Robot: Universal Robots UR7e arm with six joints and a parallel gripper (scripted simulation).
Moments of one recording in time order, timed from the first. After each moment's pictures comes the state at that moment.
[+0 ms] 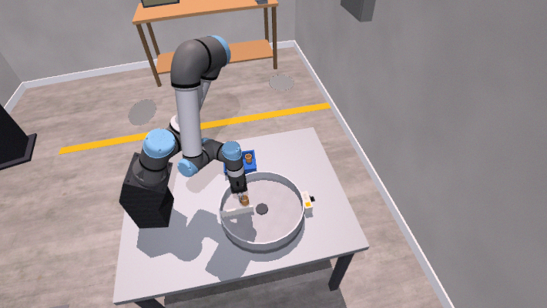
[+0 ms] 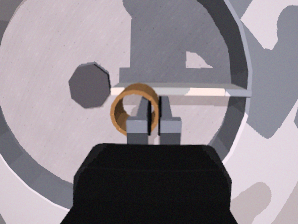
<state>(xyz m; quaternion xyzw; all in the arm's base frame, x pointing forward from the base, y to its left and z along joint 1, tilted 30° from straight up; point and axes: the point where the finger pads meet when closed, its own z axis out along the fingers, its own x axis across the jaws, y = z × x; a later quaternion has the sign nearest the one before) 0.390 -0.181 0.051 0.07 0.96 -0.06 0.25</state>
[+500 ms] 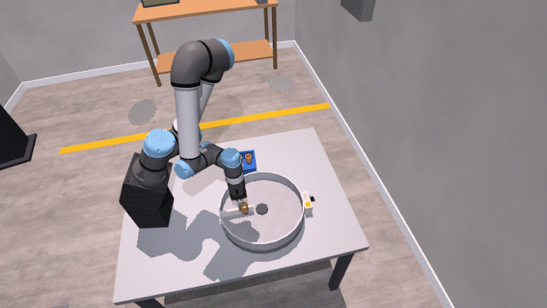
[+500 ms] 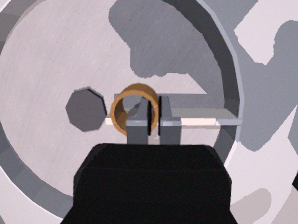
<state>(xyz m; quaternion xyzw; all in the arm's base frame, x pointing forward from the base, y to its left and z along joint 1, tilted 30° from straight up) 0.376 -0.215 0.050 0.07 0.96 -0.06 0.25</state>
